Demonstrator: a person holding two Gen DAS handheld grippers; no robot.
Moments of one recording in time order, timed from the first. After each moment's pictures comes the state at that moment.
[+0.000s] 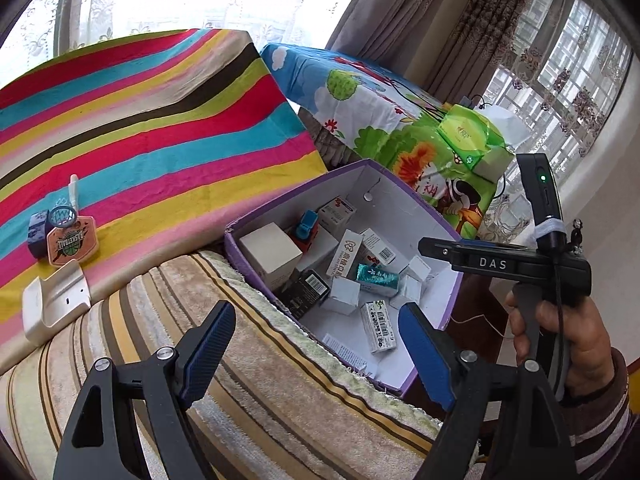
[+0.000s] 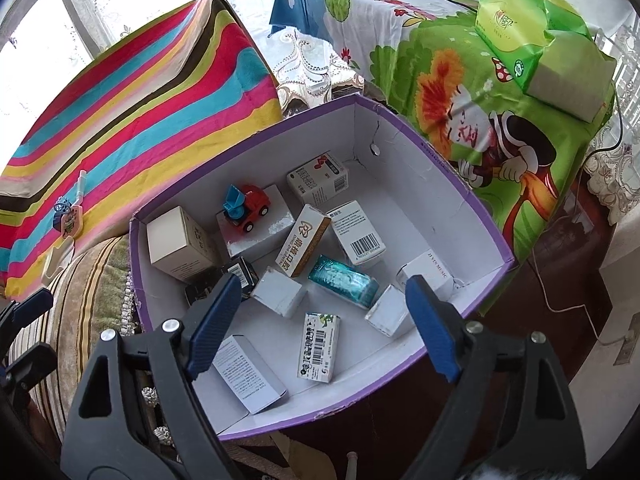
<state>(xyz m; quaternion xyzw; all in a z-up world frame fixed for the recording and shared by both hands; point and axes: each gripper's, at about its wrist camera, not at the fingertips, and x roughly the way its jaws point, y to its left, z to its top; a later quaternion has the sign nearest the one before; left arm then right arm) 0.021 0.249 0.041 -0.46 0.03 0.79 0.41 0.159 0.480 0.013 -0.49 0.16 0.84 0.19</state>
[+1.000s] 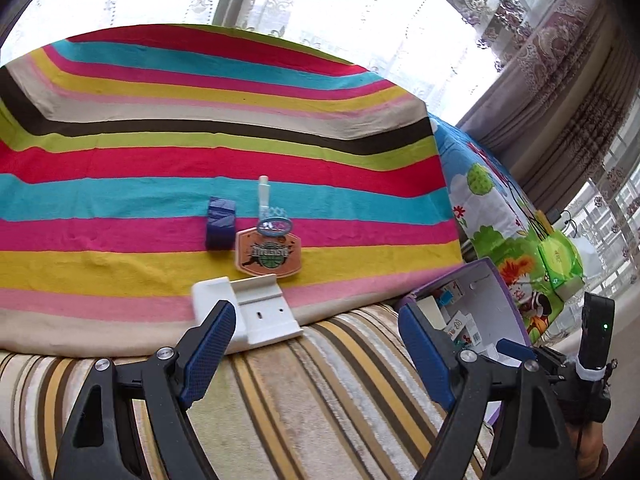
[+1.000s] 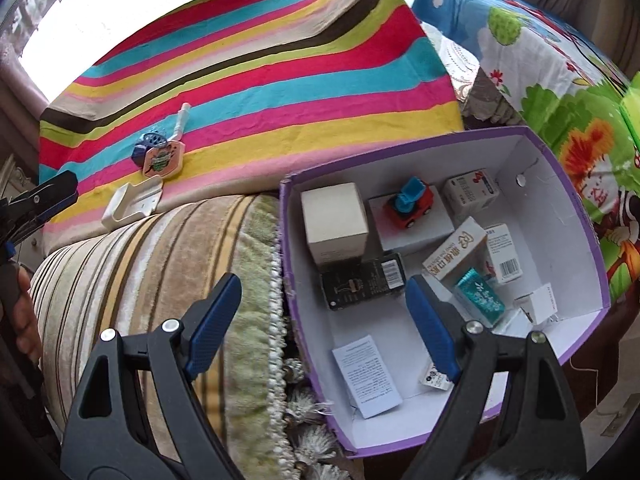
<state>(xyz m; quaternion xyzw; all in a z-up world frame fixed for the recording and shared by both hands) -0.073 0.098 0.041 -0.45 -0.09 0.85 0.24 0.101 0.351 0.011 -0.51 0.10 0.86 0.04</state>
